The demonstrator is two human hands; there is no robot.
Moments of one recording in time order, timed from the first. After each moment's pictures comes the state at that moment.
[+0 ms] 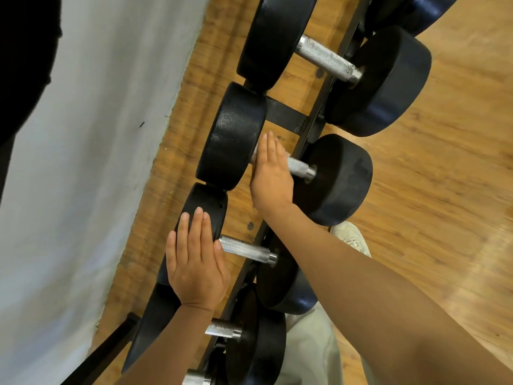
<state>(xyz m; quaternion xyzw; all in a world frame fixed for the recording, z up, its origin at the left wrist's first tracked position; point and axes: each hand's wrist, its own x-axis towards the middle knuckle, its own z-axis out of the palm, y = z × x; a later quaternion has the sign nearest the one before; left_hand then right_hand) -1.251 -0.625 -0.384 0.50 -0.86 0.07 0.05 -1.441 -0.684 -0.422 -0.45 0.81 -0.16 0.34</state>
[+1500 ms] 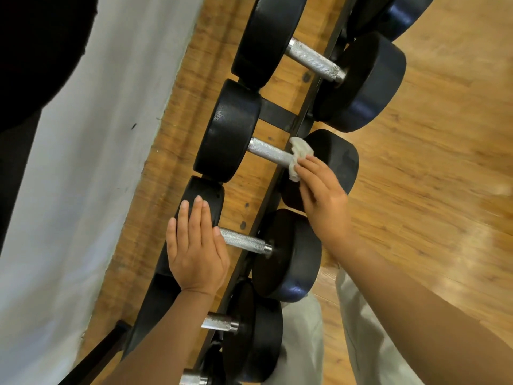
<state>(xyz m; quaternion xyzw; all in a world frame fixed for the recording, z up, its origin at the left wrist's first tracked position) -1.254 -0.626 -0.382 0.50 -0.86 0.06 0.06 -1.488 -0.574 -0.419 -0.49 0.76 -0.39 0.15</state>
